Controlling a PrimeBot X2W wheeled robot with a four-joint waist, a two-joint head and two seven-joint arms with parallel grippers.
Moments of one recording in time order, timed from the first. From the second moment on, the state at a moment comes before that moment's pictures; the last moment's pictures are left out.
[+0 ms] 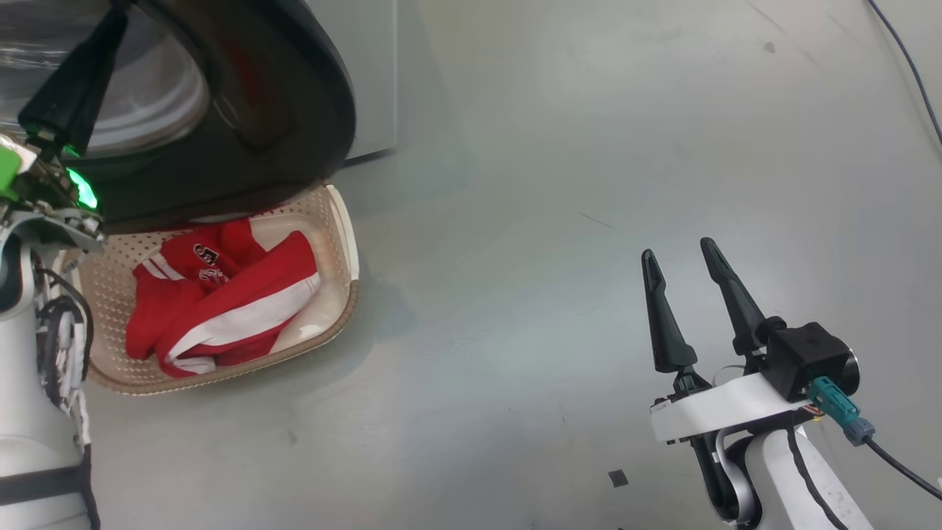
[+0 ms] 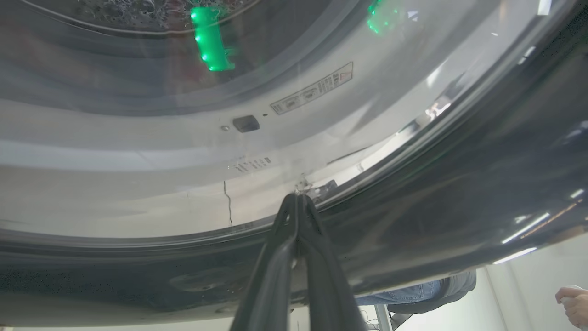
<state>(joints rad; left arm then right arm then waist) -0.68 0.15 0.13 0.24 -1.57 -0.12 0.60 -0.12 -0.06 0.28 0.05 0.29 -0.04 -0.24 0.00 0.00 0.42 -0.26</state>
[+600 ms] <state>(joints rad) -0.78 0.15 0.11 0.33 -1.52 -0.12 0.55 -0.14 -0.05 0.26 0.07 0.31 -0.04 -0.25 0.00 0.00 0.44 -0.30</state>
